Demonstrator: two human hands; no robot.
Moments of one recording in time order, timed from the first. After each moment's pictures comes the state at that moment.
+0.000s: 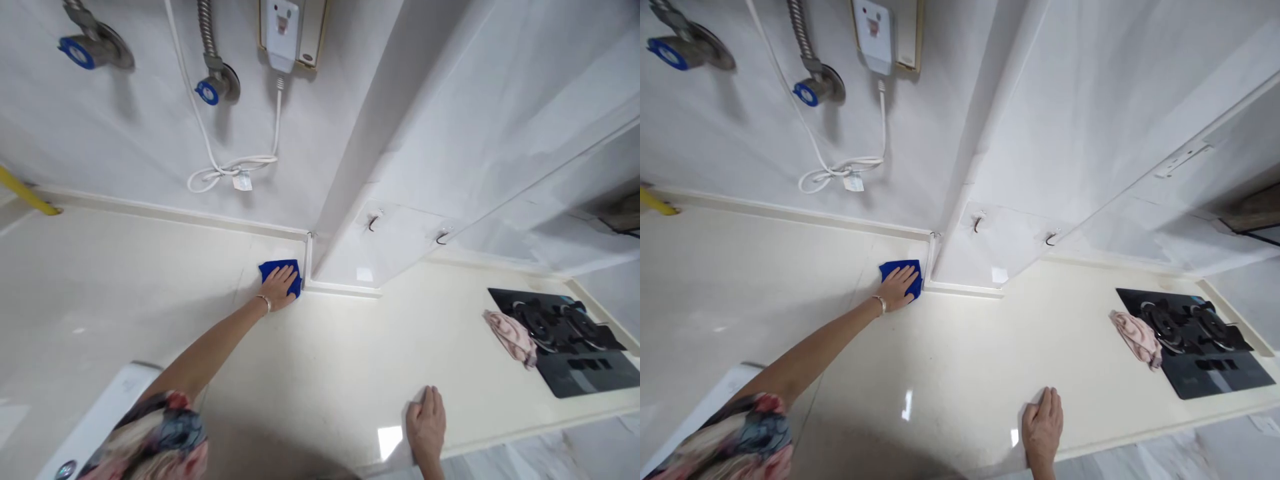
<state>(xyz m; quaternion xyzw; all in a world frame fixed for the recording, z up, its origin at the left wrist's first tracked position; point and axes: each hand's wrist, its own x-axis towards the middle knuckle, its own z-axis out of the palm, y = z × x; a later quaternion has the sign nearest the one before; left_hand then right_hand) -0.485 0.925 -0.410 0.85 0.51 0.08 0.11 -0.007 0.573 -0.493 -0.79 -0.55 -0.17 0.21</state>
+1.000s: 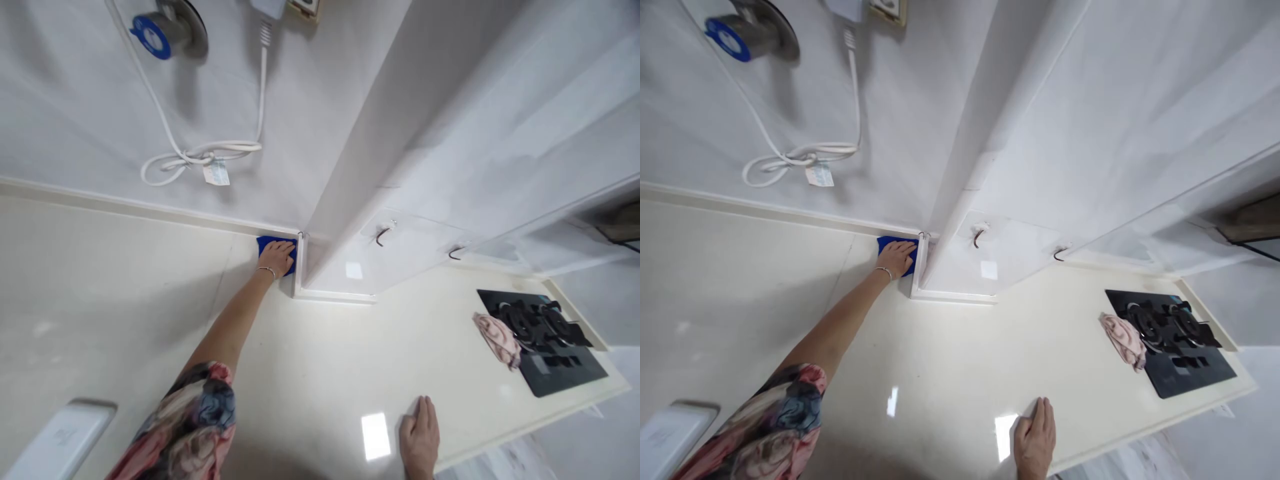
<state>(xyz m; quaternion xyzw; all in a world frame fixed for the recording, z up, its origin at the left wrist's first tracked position) -0.448 1.035 -0.400 0.80 0.56 0.15 0.11 -0.006 0.572 -0.485 -0.81 -0.54 -0.15 0.18</state>
